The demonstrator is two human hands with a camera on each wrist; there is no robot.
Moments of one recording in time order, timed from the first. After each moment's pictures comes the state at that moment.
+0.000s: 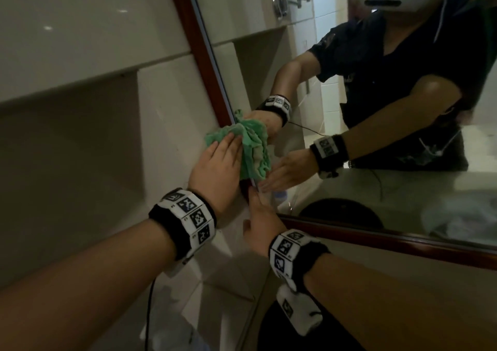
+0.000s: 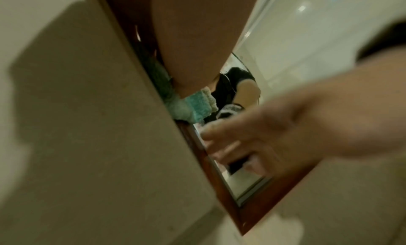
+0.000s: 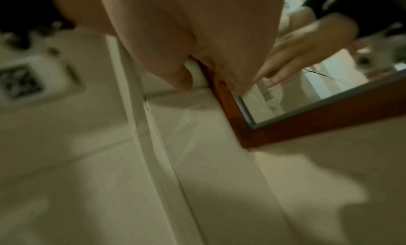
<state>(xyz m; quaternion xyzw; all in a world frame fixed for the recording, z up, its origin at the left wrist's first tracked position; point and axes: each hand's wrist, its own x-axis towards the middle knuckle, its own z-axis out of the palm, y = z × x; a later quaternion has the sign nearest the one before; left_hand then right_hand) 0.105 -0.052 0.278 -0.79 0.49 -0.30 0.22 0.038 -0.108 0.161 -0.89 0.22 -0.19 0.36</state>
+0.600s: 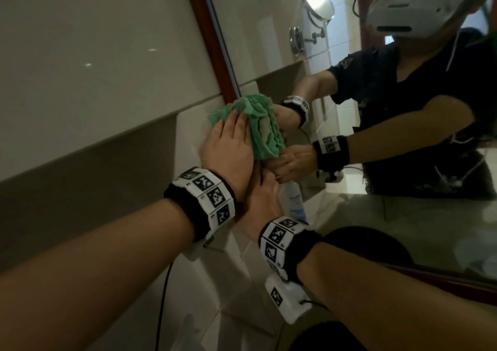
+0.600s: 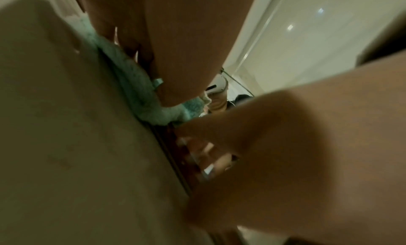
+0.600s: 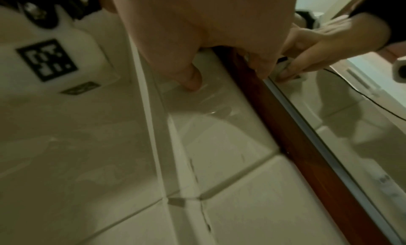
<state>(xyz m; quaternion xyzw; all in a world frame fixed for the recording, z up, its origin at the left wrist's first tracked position) 0.105 -0.066 0.363 -0.81 0.42 -0.36 0.20 0.077 -0.102 0.245 -0.83 0.23 -0.38 0.35</state>
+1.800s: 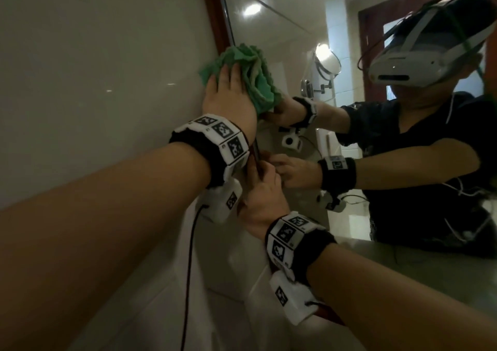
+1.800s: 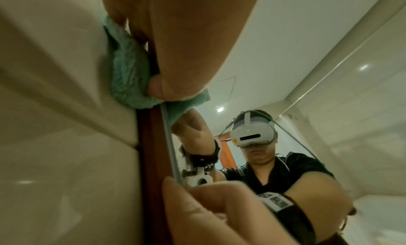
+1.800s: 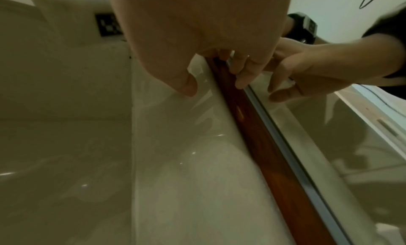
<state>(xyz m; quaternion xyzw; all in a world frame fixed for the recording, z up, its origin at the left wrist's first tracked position) 0.097 -0.089 0.500 -0.85 0.32 -0.39 0.12 0.075 -0.124 0.340 -0.88 0.18 -0.35 0.26</state>
